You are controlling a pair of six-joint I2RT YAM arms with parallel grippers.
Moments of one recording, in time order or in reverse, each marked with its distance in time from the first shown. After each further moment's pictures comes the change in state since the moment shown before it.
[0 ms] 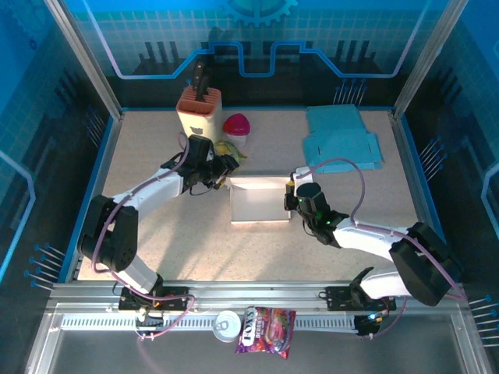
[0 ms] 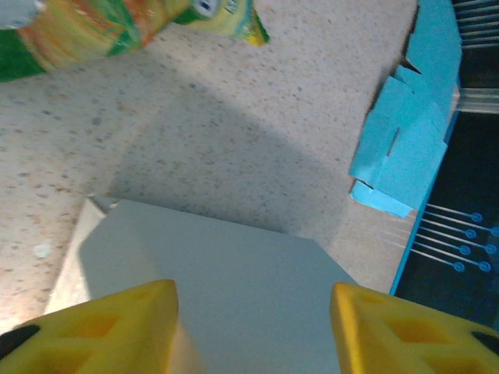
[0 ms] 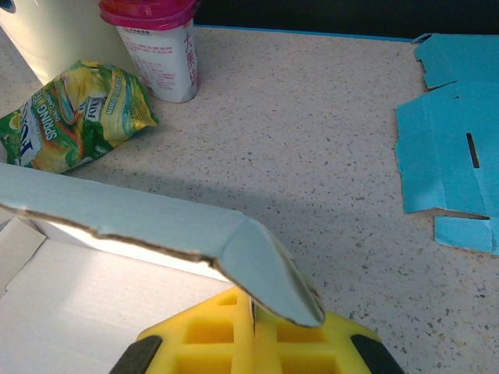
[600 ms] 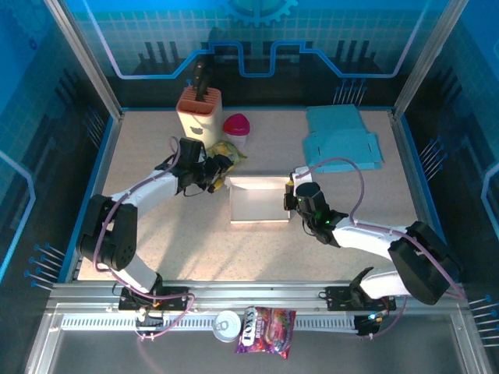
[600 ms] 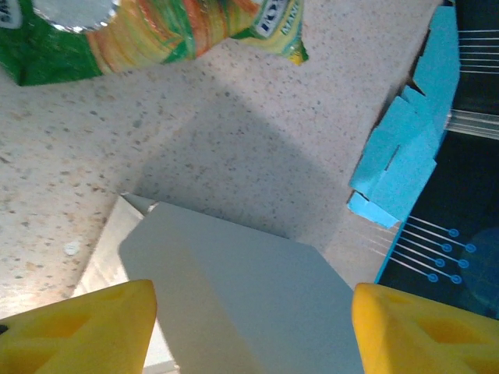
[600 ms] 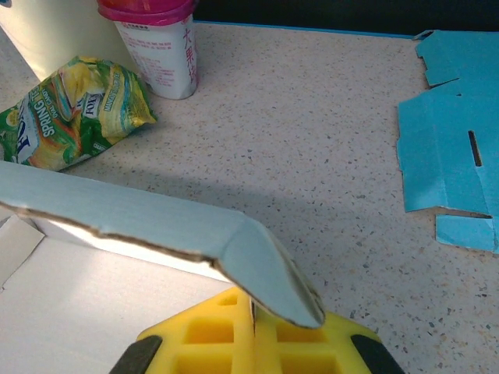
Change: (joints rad) left arm 0.057 0.008 -0.054 0.072 0.096 -0.067; right arm 0.000 0.010 0.007 -0.006 -0.001 0.000
